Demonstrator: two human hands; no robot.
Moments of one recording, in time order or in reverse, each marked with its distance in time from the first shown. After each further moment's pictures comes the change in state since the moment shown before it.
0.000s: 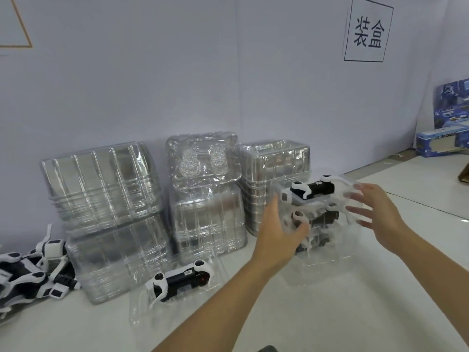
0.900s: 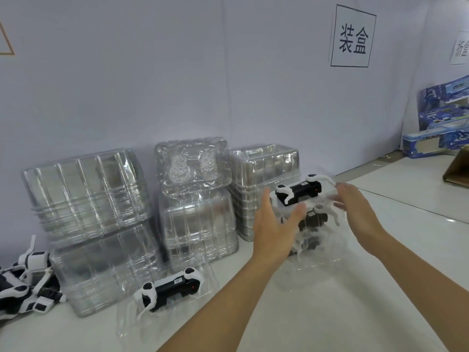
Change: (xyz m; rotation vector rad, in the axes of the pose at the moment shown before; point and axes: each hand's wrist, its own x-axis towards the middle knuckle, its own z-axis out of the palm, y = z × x) left_hand 0.011 0.023 0.014 -0.052 0.108 -0.007; right_hand -0.009 -0.001 0.016 -0.123 -0.006 -0.152
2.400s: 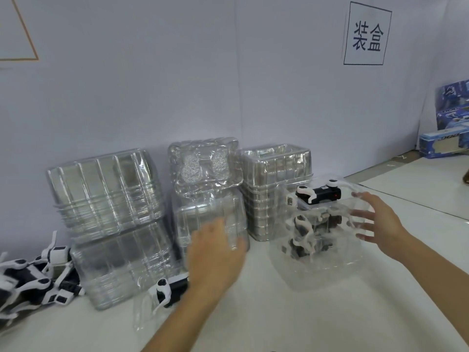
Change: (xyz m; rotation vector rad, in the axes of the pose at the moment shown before) left_hand -0.043 -0.017 -0.115 0.940 0.241 -0.034; right_hand 0.003 0.006 -0.017 0.185 -0.014 0.308
